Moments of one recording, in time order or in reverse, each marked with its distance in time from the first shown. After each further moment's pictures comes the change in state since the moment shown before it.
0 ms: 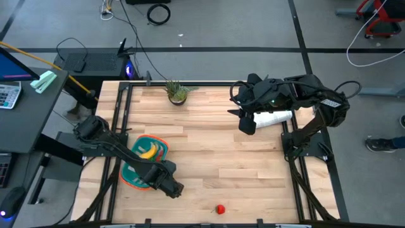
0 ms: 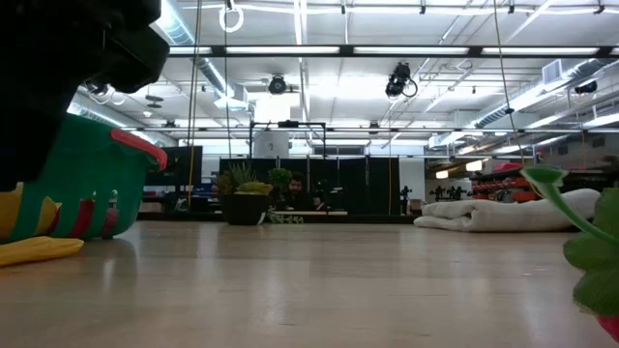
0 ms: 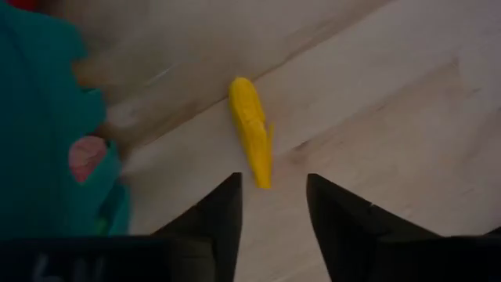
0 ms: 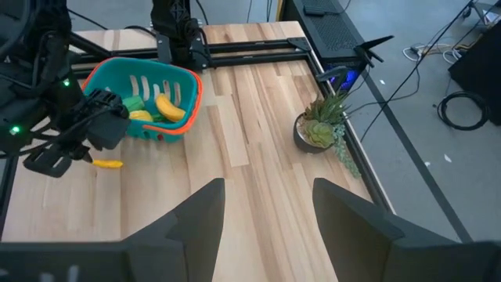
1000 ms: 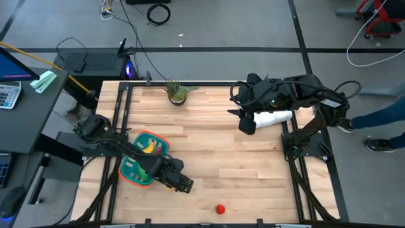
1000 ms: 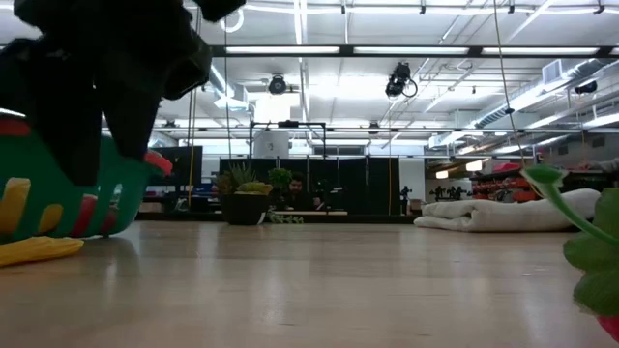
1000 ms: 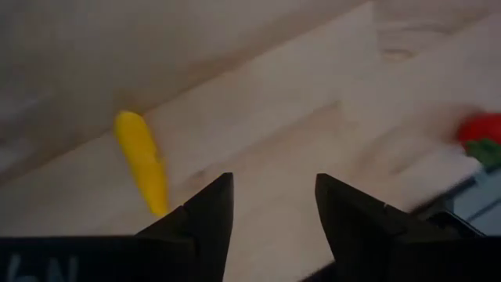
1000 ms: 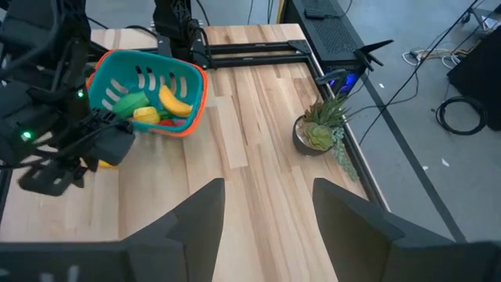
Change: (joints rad) left arm 0.083 0.008 -0.001 0.203 0.033 -0.028; right arm 0.000 0.000 0.000 0.005 0.000 -0.021
